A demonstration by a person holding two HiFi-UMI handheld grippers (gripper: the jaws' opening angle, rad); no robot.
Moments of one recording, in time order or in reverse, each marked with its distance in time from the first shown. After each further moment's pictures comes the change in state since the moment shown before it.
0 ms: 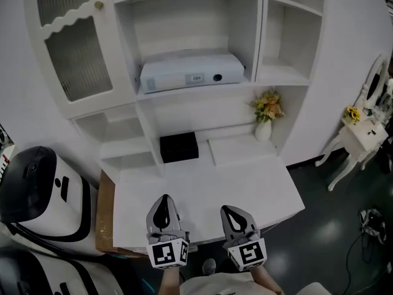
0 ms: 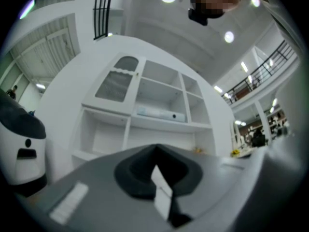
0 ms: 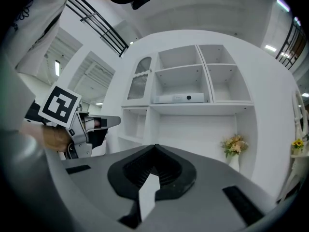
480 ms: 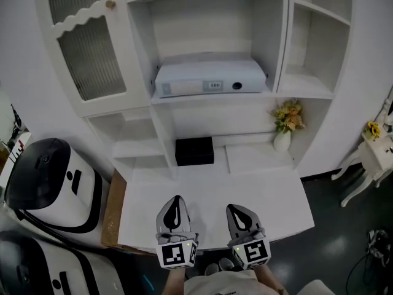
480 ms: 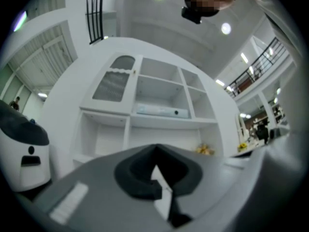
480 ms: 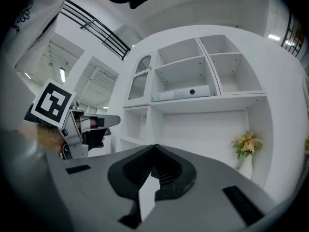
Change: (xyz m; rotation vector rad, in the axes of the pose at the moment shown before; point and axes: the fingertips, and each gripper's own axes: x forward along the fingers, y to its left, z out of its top) left arm 0.029 -0.009 -0.006 0.060 0.016 0.056; right arm 0.044 -0.026 -0.010 0.024 0.002 0.096
